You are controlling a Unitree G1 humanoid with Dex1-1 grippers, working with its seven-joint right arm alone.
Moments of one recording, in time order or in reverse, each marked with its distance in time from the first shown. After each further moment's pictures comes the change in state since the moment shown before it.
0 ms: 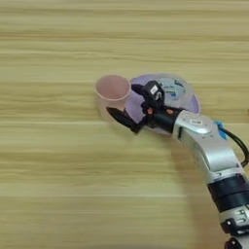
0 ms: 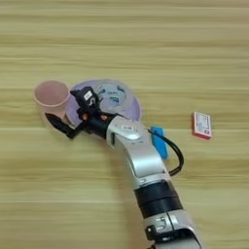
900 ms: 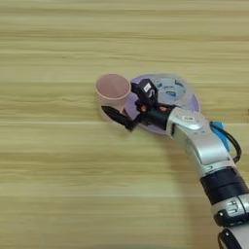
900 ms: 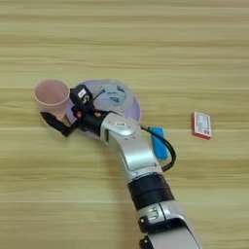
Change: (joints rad) arm -0.047 0.035 0.019 0.082 -0.016 -0.039 0.000
